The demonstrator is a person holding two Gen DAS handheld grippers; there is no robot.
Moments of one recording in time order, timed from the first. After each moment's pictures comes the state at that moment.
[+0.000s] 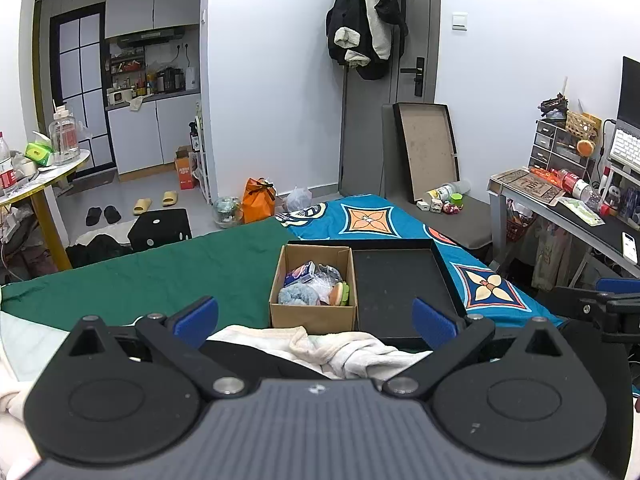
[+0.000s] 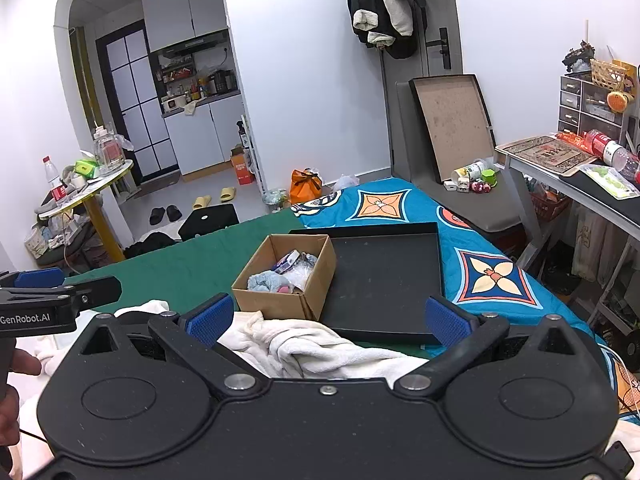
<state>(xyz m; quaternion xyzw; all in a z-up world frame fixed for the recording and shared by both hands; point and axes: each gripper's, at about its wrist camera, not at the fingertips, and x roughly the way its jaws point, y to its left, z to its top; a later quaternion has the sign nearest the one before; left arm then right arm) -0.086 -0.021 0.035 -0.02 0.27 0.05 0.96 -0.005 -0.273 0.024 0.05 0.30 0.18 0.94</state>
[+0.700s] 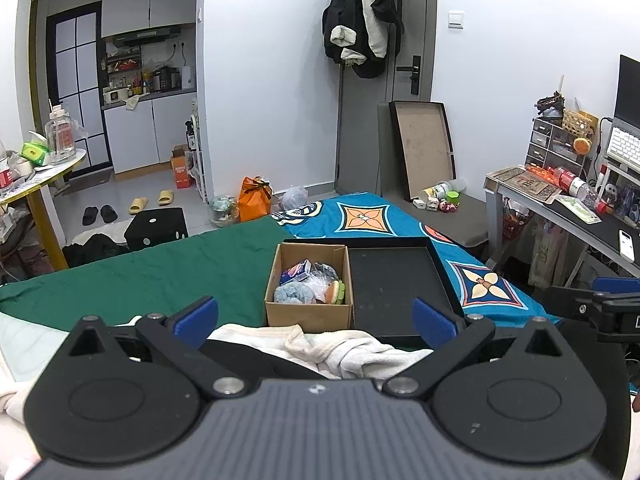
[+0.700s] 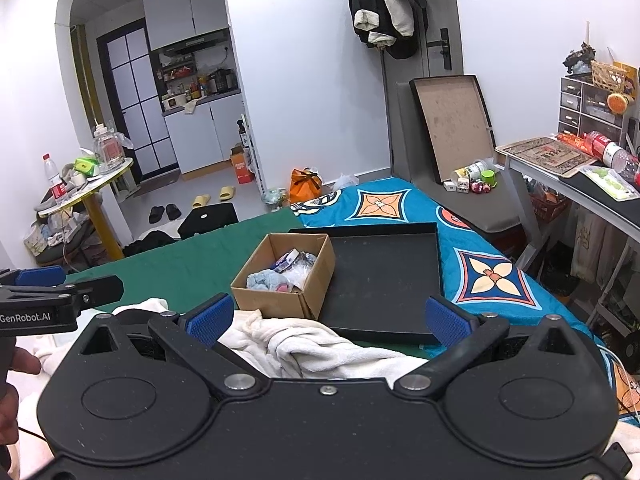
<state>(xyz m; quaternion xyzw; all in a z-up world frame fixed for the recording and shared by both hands) -0.085 -0.023 0.034 -0.02 0.28 0.04 0.96 -0.006 -0.270 0.023 0.04 0.30 0.18 0.94</state>
